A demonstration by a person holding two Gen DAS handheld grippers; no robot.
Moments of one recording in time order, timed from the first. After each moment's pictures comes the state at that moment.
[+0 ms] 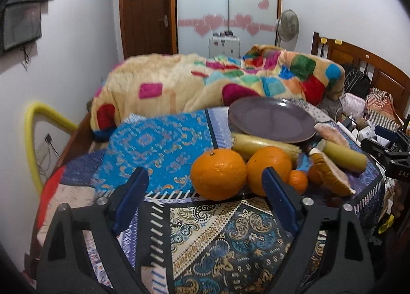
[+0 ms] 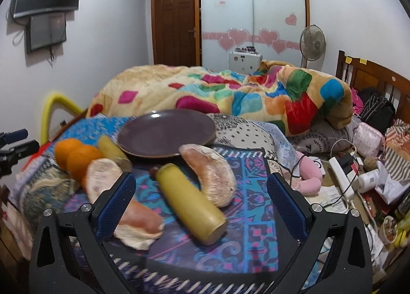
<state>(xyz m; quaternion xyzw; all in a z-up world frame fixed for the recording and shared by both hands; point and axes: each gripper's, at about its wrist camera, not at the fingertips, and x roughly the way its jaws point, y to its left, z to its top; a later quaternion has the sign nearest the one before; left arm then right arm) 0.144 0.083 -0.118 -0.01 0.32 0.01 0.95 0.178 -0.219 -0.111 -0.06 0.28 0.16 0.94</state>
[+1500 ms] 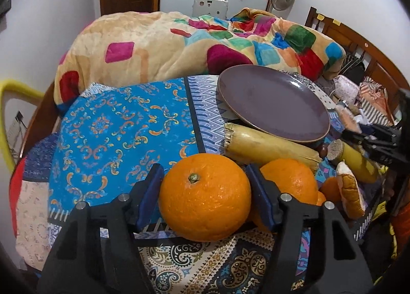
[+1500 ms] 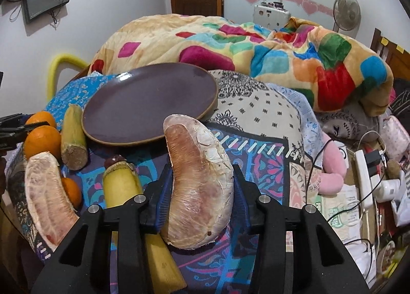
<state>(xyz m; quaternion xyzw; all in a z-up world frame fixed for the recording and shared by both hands) 0.234 0.090 -0.150 -0.04 0.42 -0.04 0.90 0.264 -0.217 -0.133 -0.08 0.40 0.23 0.89</state>
